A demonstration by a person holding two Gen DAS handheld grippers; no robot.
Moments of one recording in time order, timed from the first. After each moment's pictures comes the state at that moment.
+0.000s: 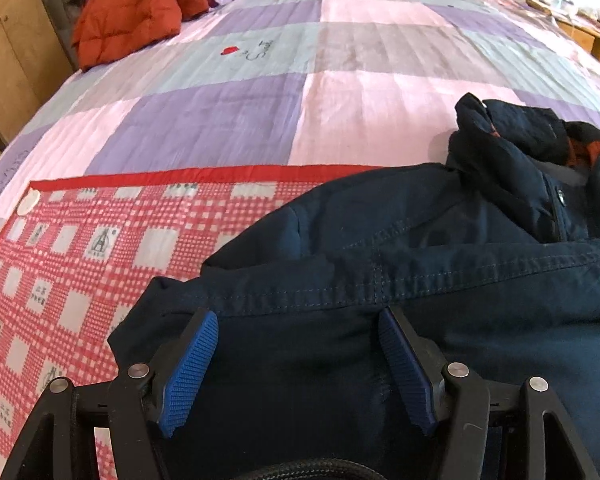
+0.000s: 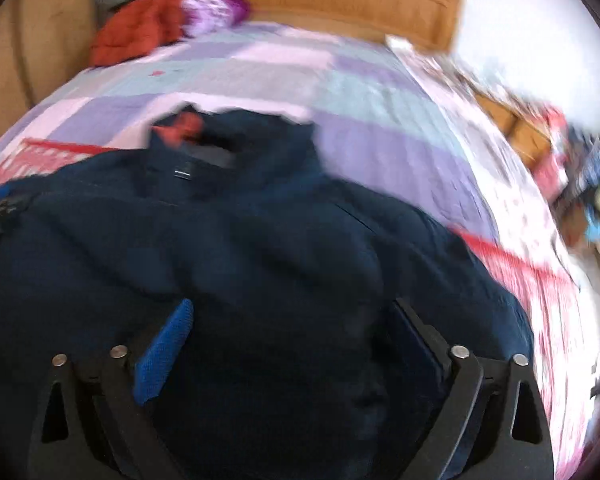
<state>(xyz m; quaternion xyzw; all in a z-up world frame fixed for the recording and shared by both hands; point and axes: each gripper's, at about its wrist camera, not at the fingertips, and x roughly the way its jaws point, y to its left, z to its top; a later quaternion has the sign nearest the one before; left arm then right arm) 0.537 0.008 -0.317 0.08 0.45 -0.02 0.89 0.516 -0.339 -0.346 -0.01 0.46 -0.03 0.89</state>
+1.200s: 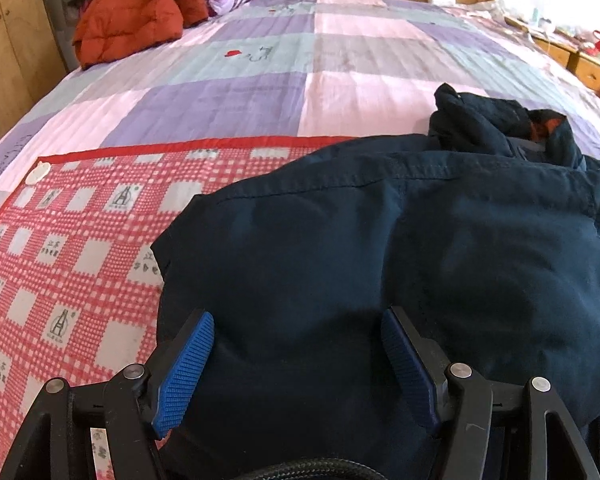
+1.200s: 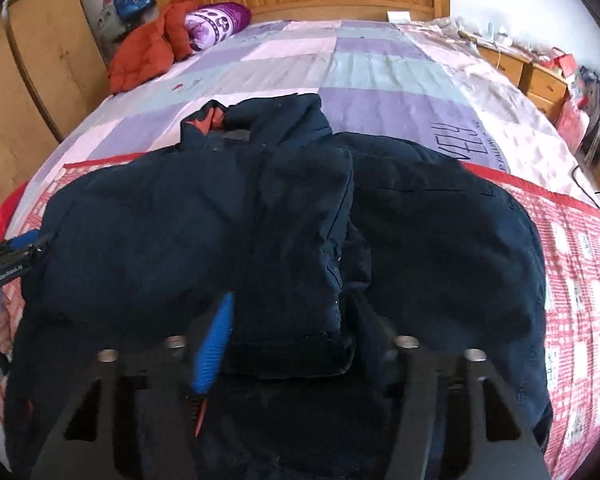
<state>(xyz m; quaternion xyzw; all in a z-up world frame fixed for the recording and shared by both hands) 0.469 0.044 -0.319 0.06 0.43 -0.06 0.90 0.443 -0.343 -0.324 0.07 0.46 0.03 0.89</state>
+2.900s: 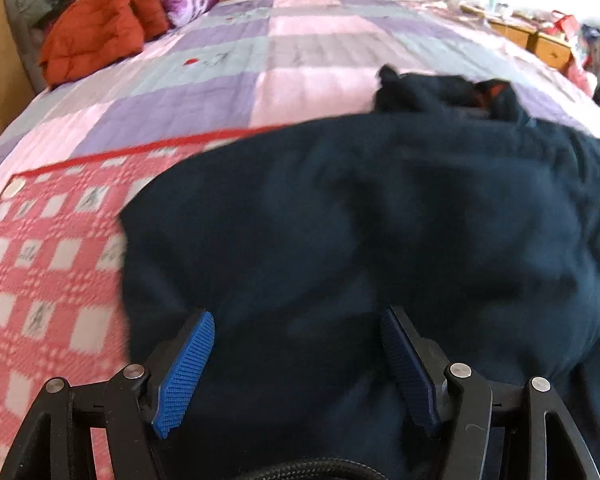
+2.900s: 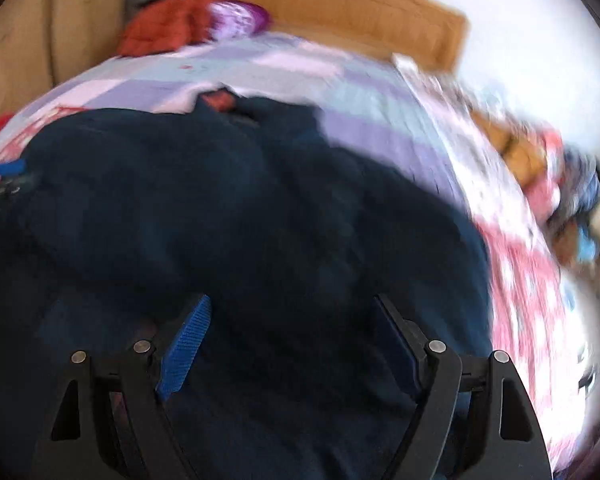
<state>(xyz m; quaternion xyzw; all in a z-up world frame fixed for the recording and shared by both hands) 0.429 0.043 -0.326 0.08 0.42 -0.10 0.90 0.380 -0.348 -0.330 -0.06 0.44 -0.03 0.89</state>
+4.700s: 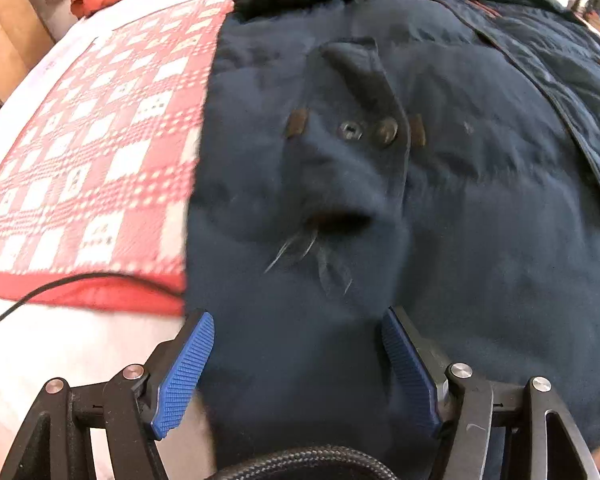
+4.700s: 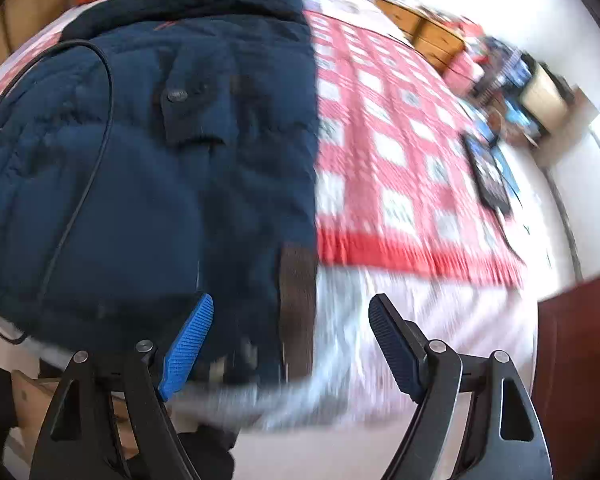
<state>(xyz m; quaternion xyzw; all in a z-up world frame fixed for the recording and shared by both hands) 0.042 0.159 -0.337 0.14 0.50 -0.10 0.85 -0.115 -0.356 -0.325 -0.03 0.55 -0.15 0.82</state>
